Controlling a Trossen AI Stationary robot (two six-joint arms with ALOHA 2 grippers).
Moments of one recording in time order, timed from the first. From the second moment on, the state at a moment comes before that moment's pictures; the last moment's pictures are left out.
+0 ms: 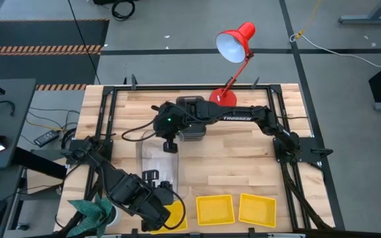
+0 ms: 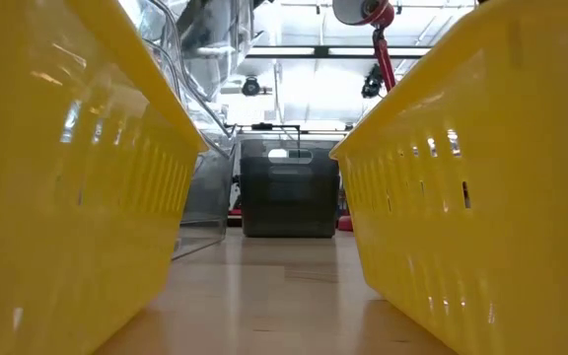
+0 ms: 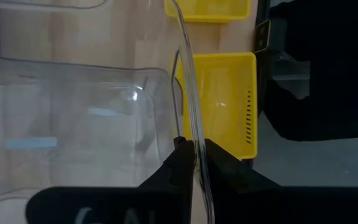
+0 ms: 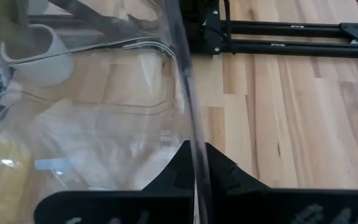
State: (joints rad) left arm -0.67 2.01 2.30 -1.57 -0.17 -0.74; right arm 0.00 2.23 2.35 -0.86 -0.08 -0.02
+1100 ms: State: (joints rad) left arm -0.77 2.01 2.30 -1.57 -0.12 -0.80; right arm 0.06 2.22 2.33 -0.92 -0.02 0.06
